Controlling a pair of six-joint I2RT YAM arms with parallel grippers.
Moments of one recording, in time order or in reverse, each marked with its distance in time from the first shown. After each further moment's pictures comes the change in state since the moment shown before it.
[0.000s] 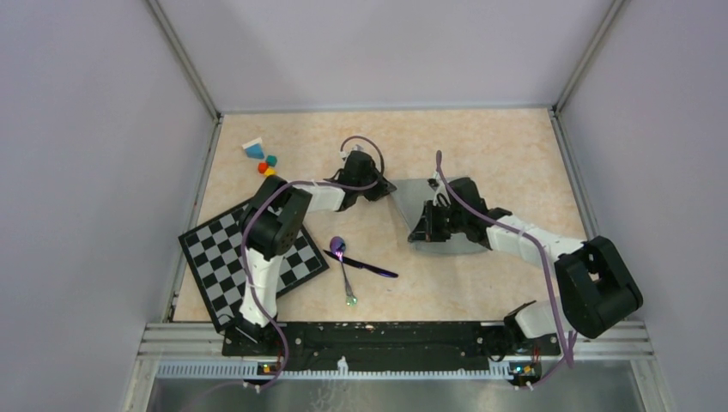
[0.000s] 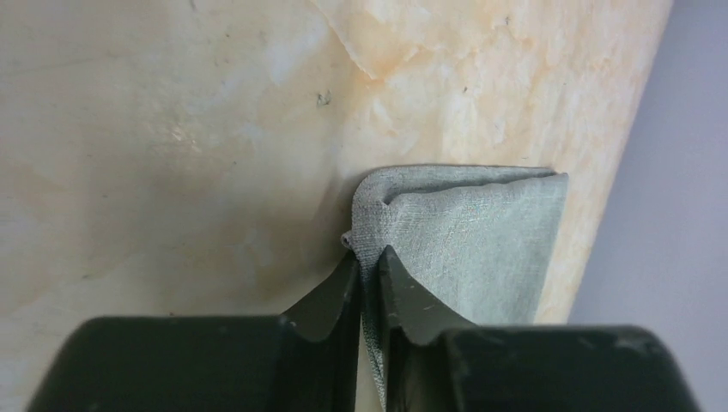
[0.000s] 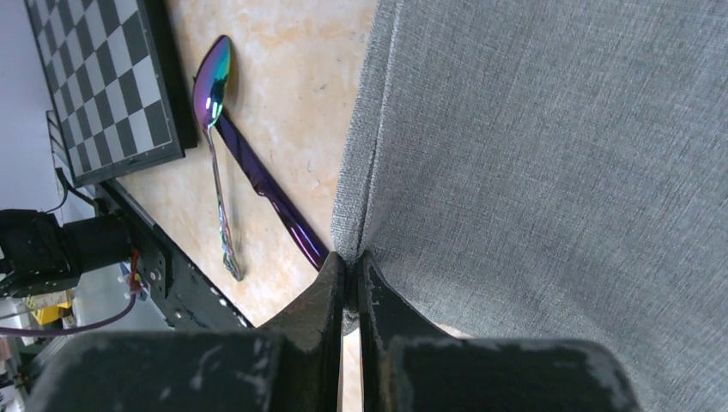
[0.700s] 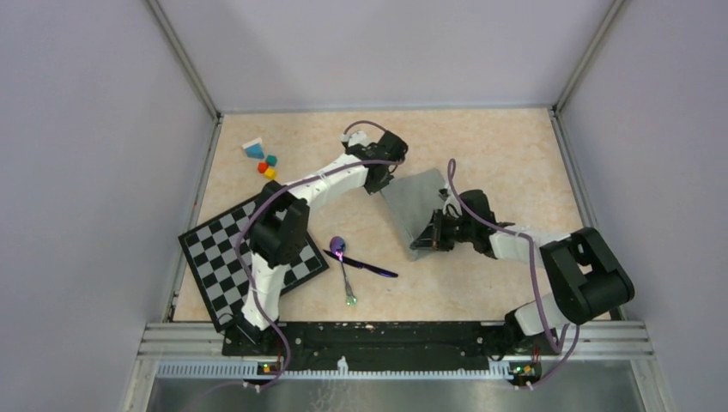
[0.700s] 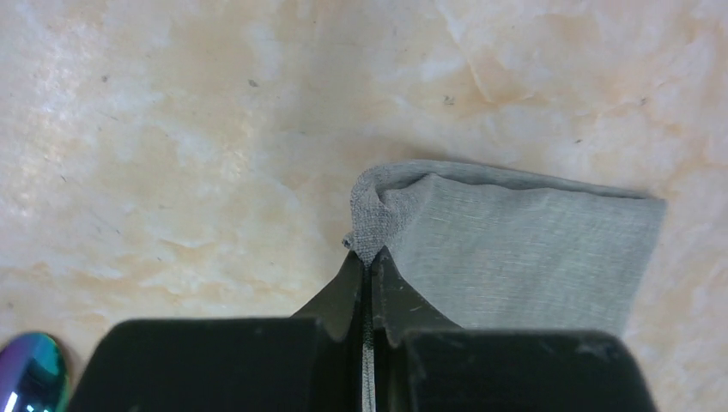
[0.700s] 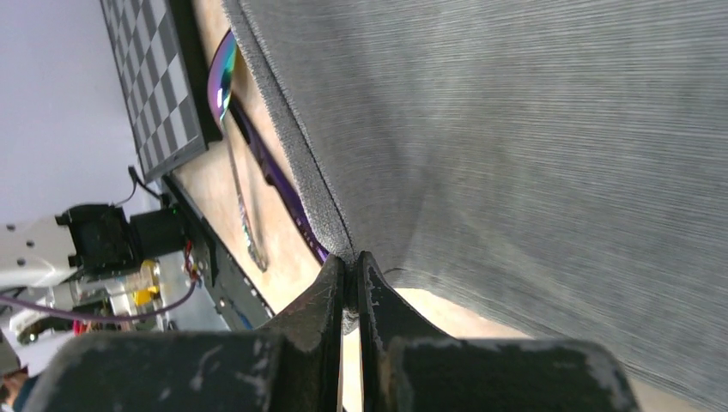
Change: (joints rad) left arm -0.129 -0.056 0.414 -0.933 -0.572 -0.034; right arm -0.082 0.073 -0.183 0.314 -0.201 0.127
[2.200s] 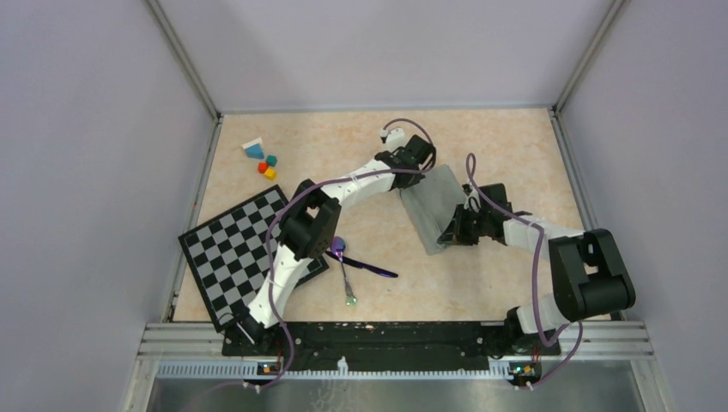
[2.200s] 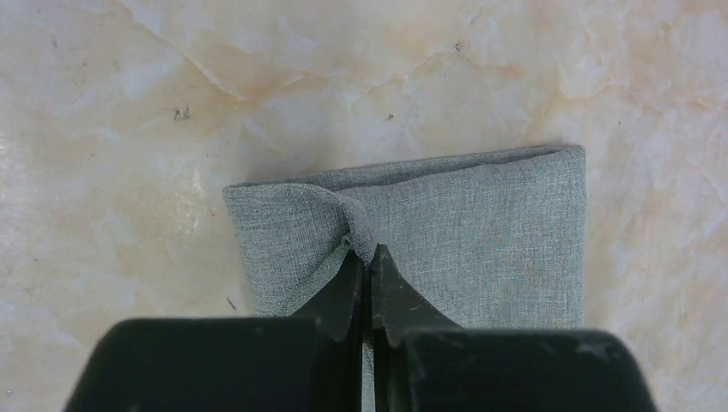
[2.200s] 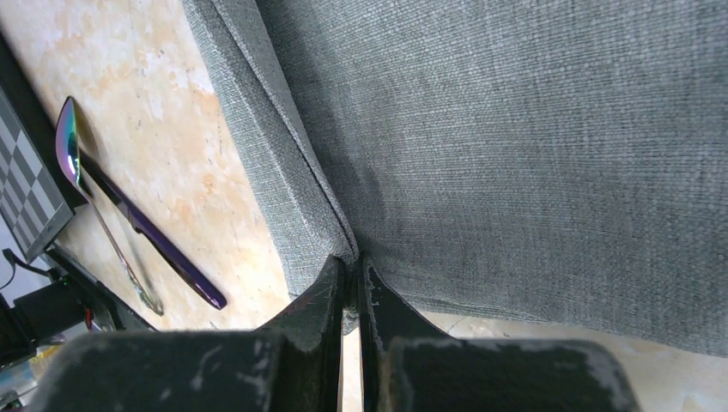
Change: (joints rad) left arm -0.093 0.288 0.323 0.149 0.030 0.138; right arm -0.208 0.000 0.082 -0.315 0.158 -0.226
